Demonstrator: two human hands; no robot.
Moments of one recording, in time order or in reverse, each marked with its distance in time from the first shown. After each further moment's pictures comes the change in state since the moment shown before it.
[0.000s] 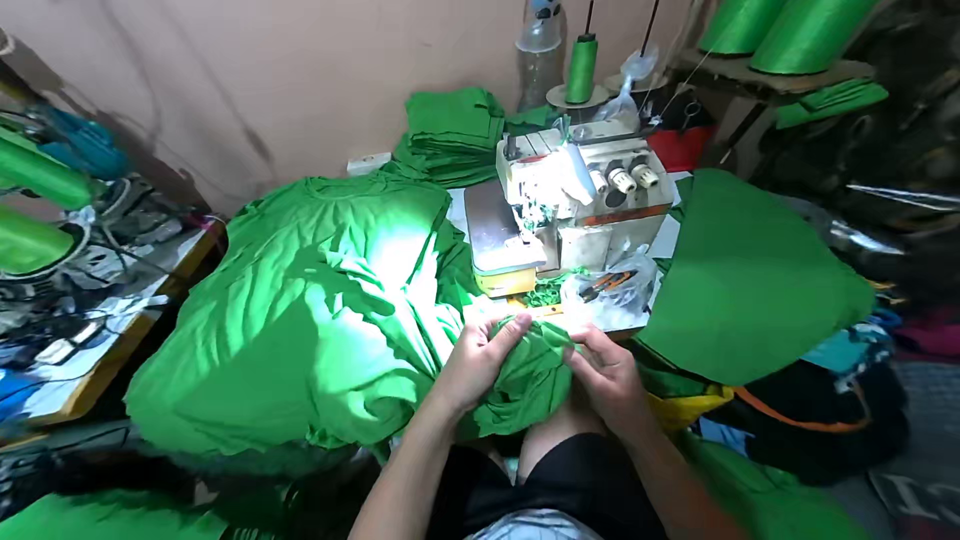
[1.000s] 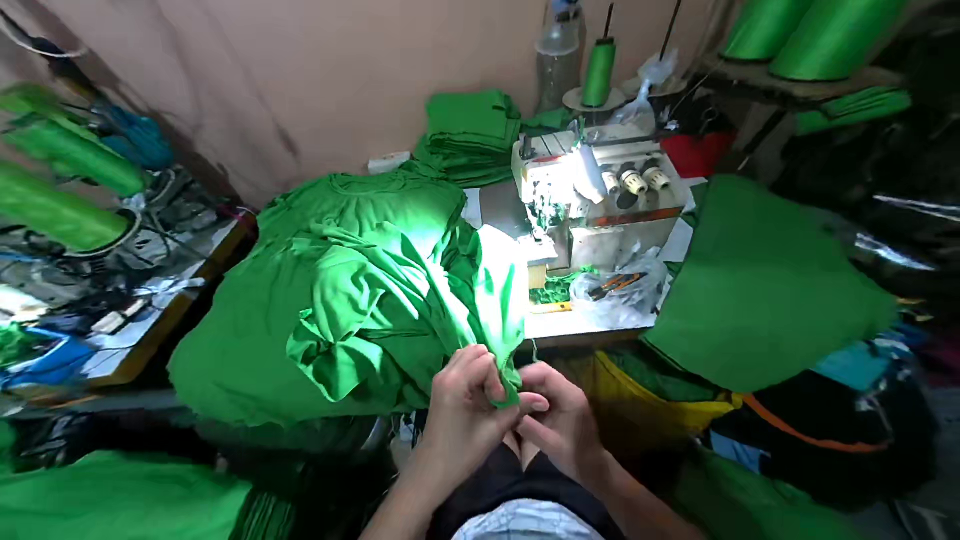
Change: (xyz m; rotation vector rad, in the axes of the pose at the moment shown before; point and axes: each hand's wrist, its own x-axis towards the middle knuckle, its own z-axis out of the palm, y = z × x) left_hand -0.067 -0.028 -0.008 0.507 0.226 0.656; right_hand -0.046 -0.006 0.048 0.280 -0.151 -0.202
